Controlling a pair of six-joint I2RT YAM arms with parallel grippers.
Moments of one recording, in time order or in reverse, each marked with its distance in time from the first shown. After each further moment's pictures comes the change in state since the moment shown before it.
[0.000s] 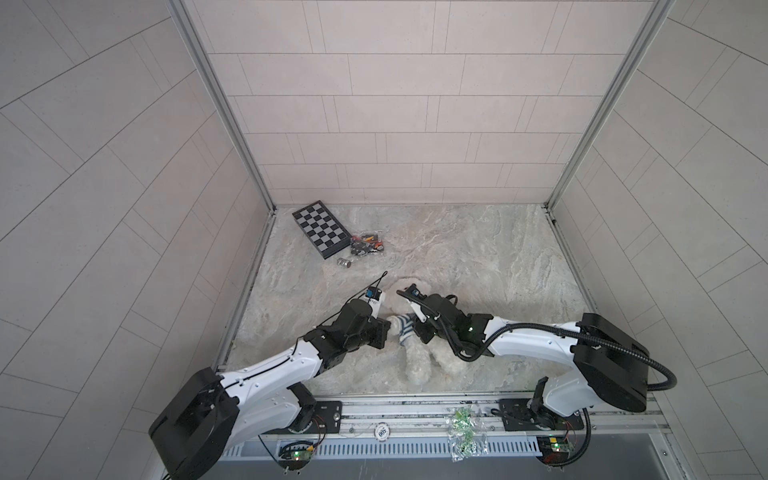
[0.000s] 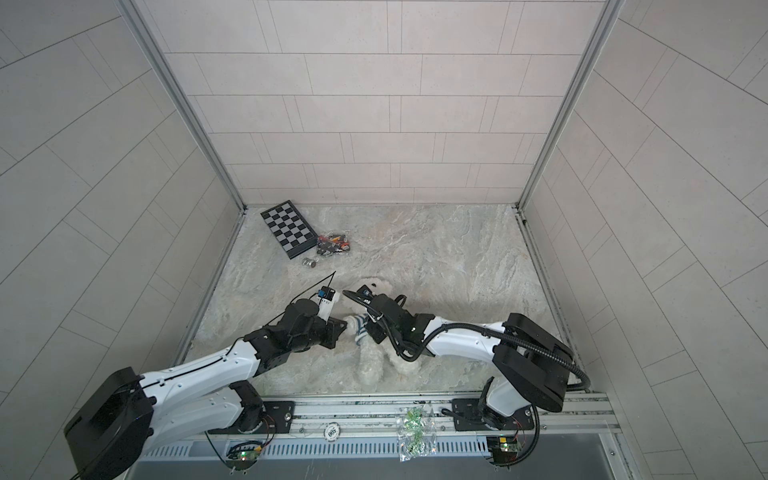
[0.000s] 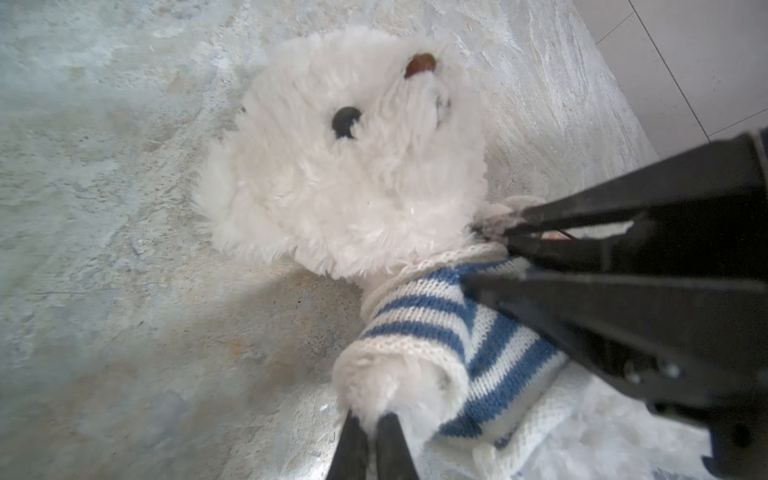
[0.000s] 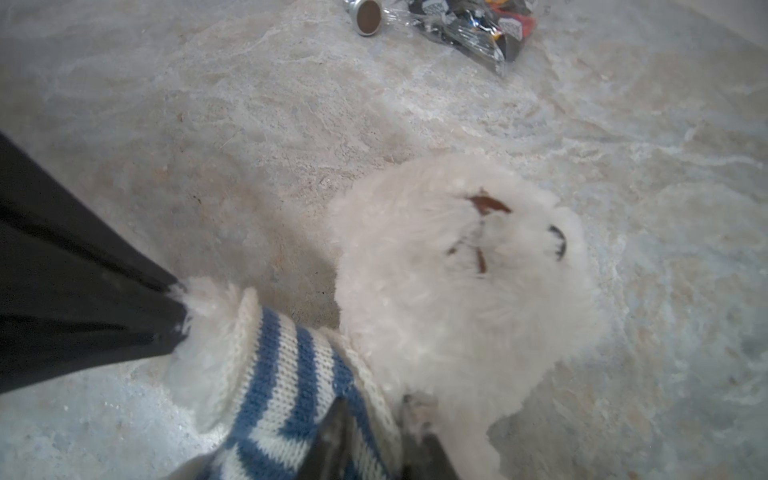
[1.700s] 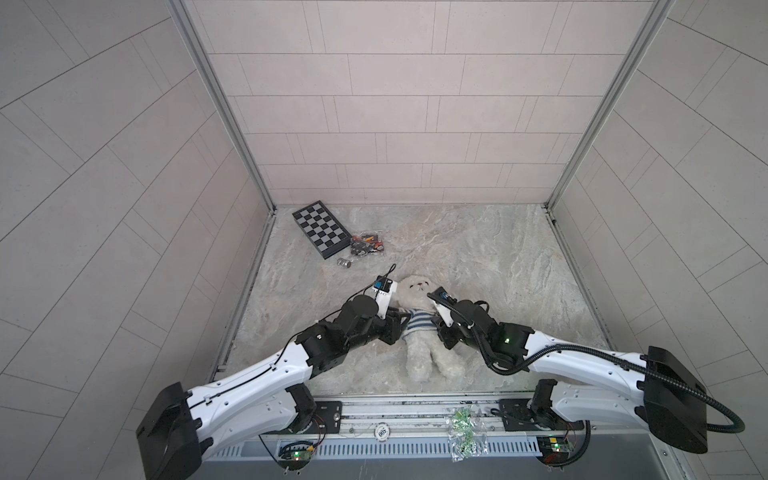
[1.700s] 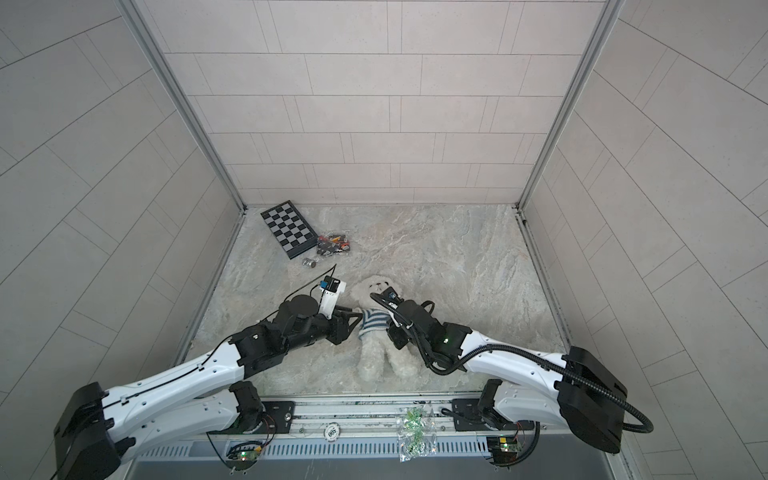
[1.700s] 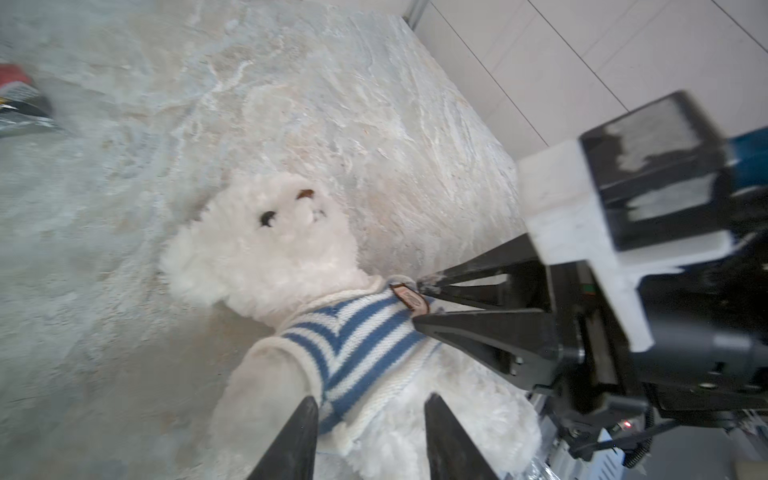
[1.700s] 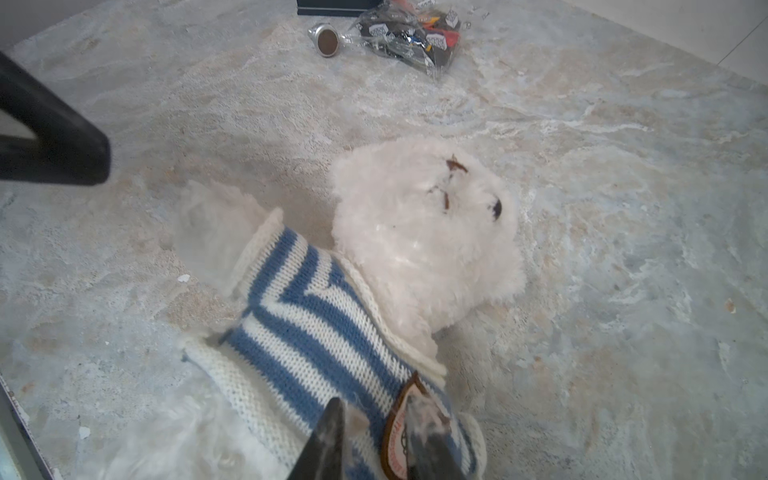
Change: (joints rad) left arm -0.172 -0.074 0.206 -0.118 -0.091 -0.032; right arm -0.014 -0.362 -0.182 -0.139 0.017 0.047
